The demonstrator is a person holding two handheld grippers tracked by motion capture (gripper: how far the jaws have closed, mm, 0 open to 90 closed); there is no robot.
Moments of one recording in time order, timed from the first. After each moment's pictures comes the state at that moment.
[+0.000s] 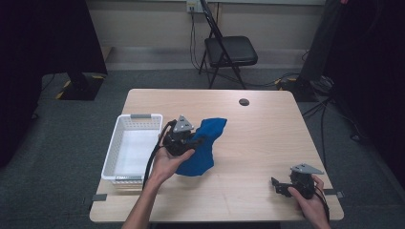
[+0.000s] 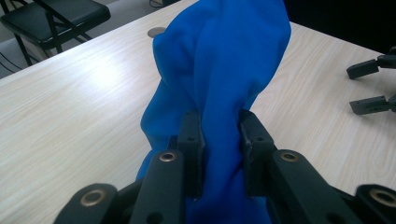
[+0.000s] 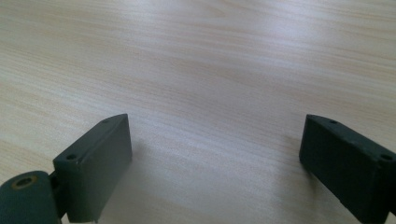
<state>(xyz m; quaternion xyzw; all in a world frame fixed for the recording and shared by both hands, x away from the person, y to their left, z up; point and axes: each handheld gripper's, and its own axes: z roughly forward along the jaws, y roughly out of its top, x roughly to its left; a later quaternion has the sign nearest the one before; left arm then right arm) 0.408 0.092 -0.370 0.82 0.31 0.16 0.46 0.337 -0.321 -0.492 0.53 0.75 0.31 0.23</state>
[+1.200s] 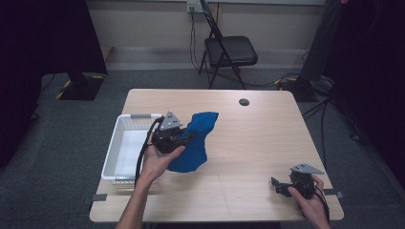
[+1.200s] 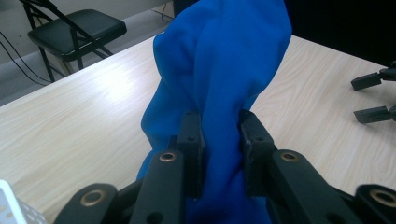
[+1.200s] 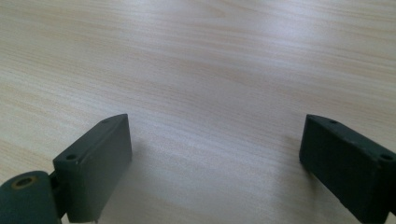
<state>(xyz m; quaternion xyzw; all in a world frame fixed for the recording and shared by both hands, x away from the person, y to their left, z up) 0.401 0.119 -0.351 0.80 0.32 0.18 0.47 0.337 -0.321 -0.492 0.53 0.75 0.31 0.23</state>
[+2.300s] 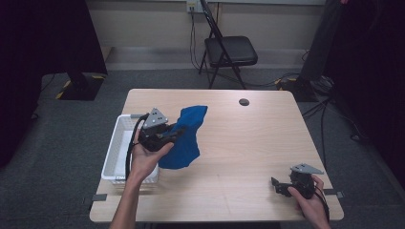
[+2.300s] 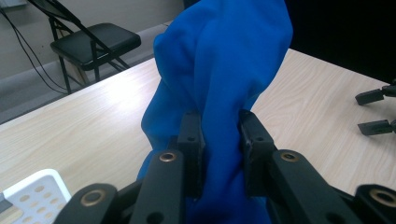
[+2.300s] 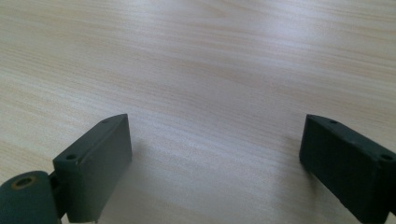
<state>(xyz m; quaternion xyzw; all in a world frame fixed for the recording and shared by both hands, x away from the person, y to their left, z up) 0.394 0.149 -0.335 0.78 0.33 0.20 0.49 0.337 -0.320 -0.492 0.53 0.75 0.31 0.23</state>
